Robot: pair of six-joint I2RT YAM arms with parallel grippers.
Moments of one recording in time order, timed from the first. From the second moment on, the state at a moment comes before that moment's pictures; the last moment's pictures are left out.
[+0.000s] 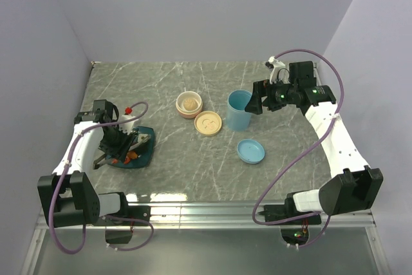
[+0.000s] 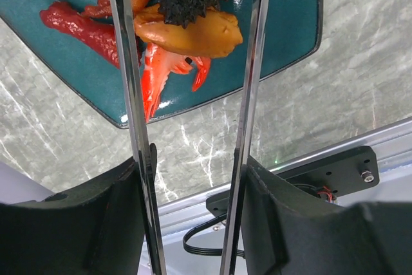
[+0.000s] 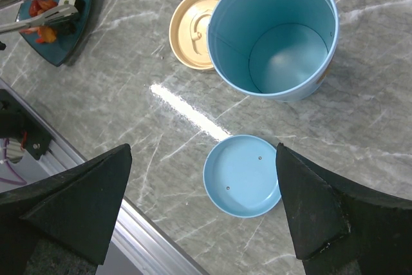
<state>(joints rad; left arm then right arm) 0.10 1.25 0.94 -1.10 0.12 0.58 0.14 1.34 1.35 -0.82 -0.57 -0.03</state>
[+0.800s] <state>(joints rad) 0.10 1.28 0.95 -1.10 0.12 0.58 0.14 1.37 1.35 -0.82 -0.59 -0.02</state>
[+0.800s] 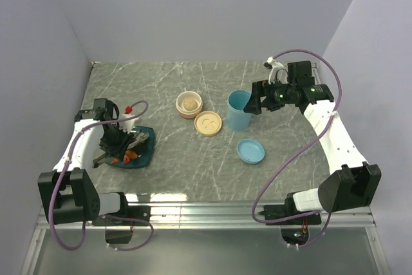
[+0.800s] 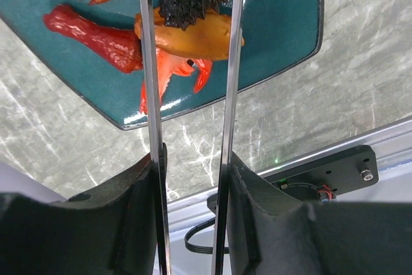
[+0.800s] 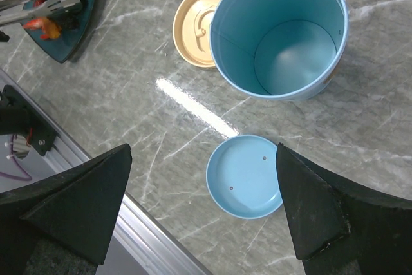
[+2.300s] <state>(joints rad) -0.62 1.83 1.97 -1.06 0.37 0.42 -0.06 1.41 1.60 -0.90 -0.51 -0.04</state>
